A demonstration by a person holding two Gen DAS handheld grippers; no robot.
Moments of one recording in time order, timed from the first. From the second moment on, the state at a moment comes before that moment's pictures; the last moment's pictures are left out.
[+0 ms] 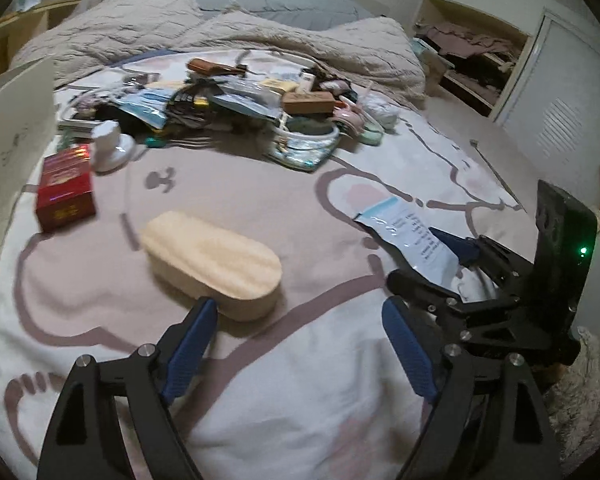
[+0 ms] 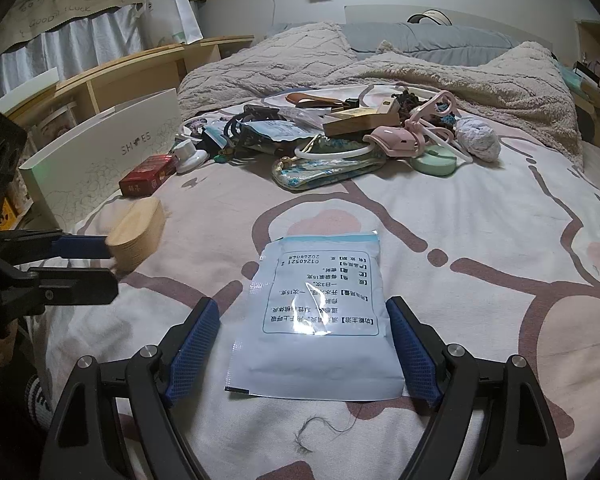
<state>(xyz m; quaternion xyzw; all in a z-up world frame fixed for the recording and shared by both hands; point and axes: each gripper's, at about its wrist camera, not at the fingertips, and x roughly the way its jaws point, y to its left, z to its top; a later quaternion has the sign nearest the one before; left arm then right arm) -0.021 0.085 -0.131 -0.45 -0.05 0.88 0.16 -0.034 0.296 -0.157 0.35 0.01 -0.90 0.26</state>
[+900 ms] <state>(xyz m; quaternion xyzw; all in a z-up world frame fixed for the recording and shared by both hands) -0.067 0.064 -0.152 -0.44 0.10 0.86 0.21 -0.036 0.295 -0.158 0.36 0.02 -0.90 0.26</state>
